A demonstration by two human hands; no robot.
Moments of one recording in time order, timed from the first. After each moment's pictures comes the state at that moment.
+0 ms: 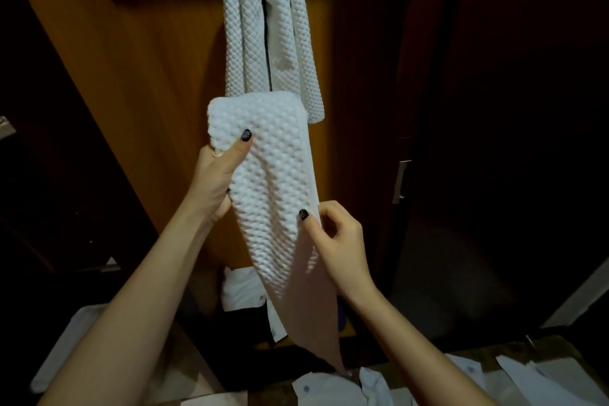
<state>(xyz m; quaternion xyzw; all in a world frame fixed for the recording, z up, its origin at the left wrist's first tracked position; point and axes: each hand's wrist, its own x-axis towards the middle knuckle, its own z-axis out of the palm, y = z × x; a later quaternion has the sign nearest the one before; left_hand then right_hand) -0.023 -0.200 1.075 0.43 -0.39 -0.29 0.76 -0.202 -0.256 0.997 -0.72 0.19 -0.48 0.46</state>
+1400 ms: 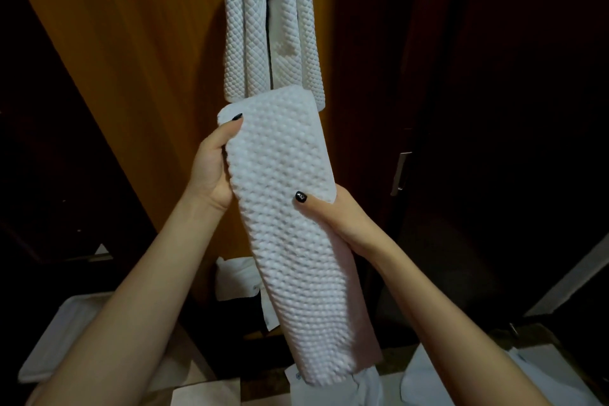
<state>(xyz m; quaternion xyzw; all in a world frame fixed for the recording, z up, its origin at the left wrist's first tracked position) -0.022 -0.200 1.078 0.34 -0.27 -0.45 0.78 -0.190 -0.289 1.014 -0.67 0.08 -0.26 0.69</state>
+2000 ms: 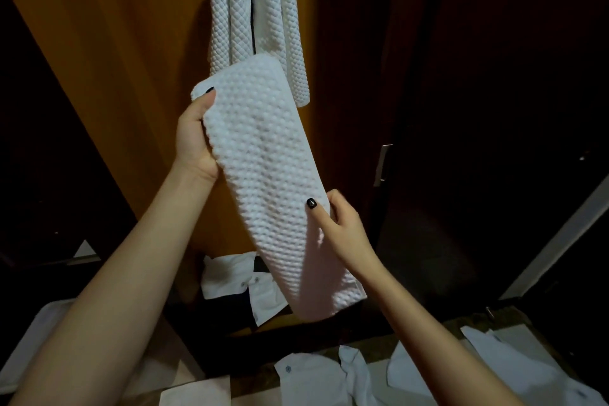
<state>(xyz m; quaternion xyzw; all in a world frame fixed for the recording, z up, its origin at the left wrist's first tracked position) -0.014 -0.208 1.090 0.28 -0.25 -0.41 0.83 -0.220 -0.267 0.971 -0.74 0.23 -0.38 0.50</state>
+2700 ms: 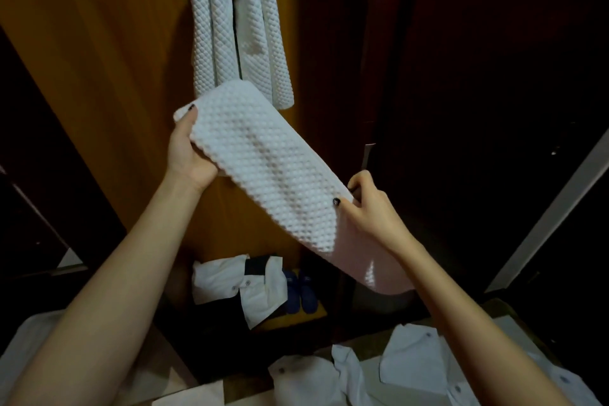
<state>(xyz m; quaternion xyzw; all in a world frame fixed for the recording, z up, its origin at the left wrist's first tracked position) 0.000 -0.222 1.064 0.30 -0.22 -0.37 0.85 -0.271 -0.322 0.989 -0.84 0.36 -0.28 0.30</state>
